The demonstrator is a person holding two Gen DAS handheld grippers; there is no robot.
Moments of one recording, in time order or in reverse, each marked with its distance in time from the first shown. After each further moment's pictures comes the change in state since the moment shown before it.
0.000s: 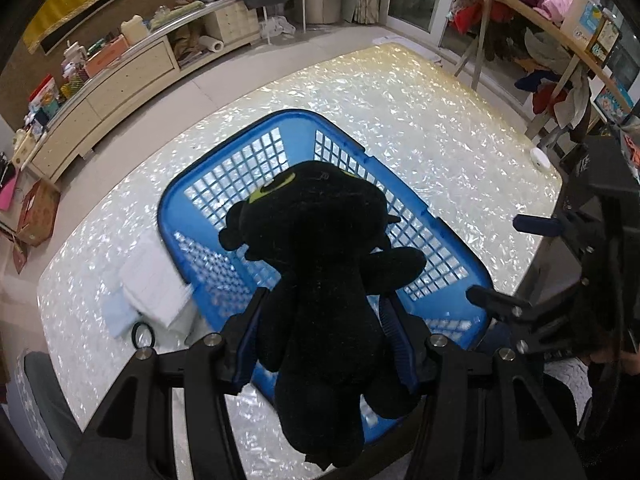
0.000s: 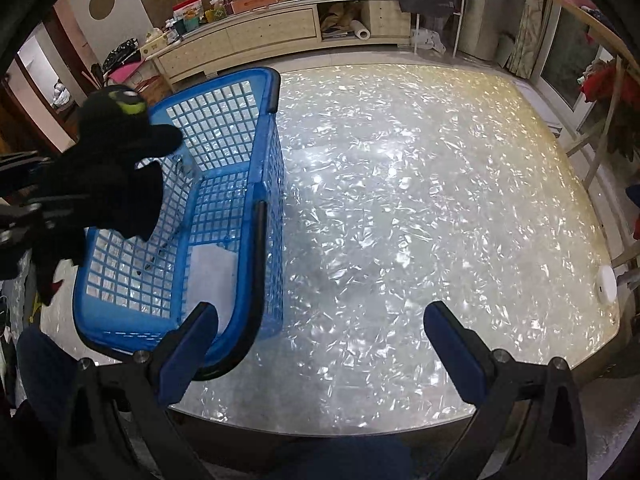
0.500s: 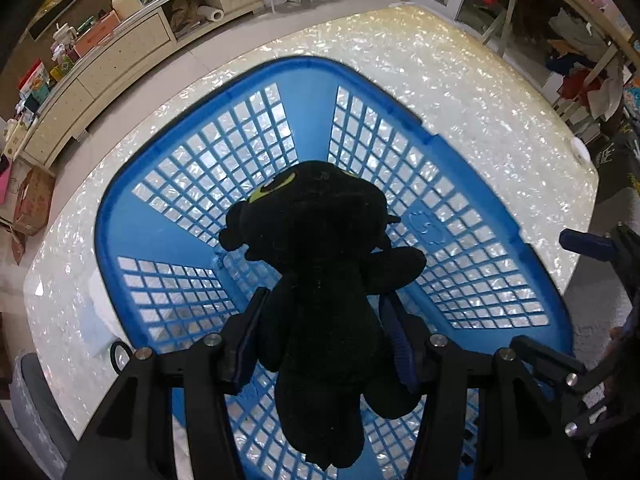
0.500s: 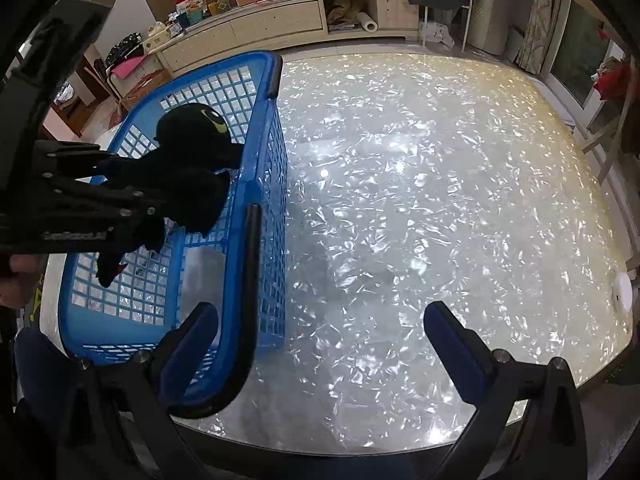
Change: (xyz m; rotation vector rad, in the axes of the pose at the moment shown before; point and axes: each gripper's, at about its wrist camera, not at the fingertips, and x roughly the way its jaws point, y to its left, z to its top) left arm 0.092 0.009 0.030 -0.013 0.113 0.018; right arm 0.025 -0.001 0.010 -0.004 0.027 0.025
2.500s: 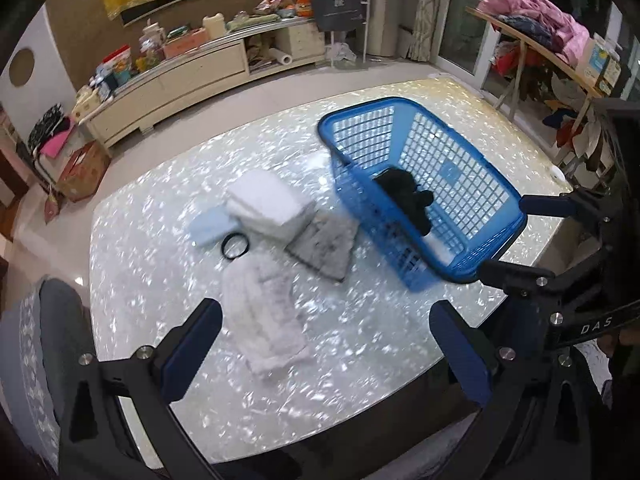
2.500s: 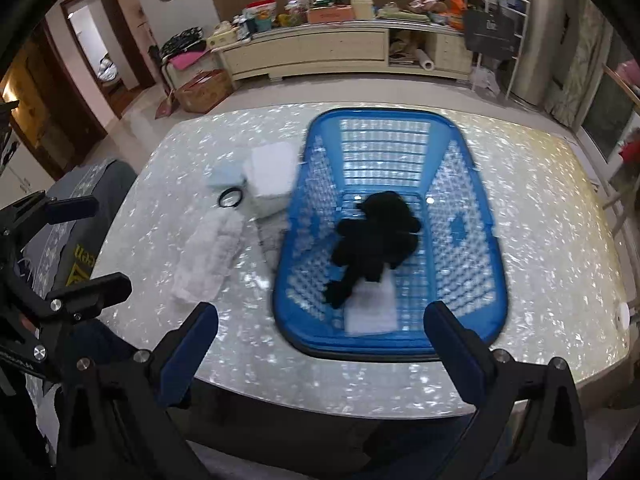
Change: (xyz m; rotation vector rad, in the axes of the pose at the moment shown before) left arm -0.158 0.087 -0.187 -0.127 -0.238 0.072; right arm -0.062 0.153 -0.015 -0.145 -0.079 0.050
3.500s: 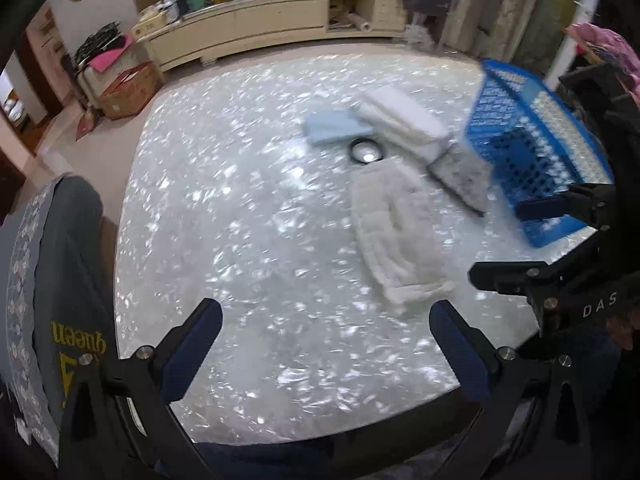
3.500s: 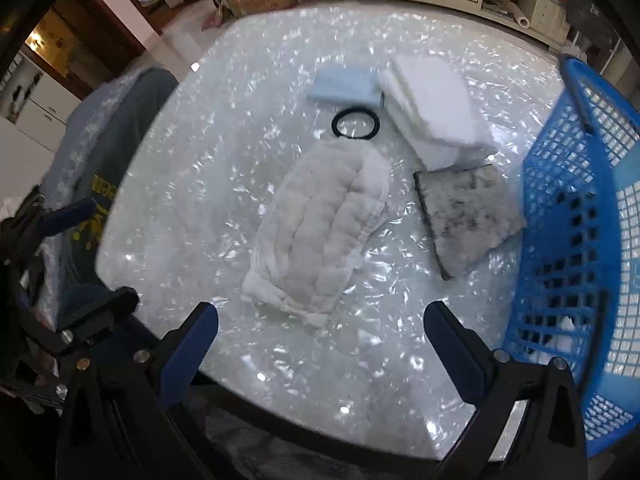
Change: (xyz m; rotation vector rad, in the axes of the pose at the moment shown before) left arm 0.044 0.146 -0.109 -0.229 0.081 0.073; right arm 0.149 0.123 0.026 -0.160 0.304 0.111
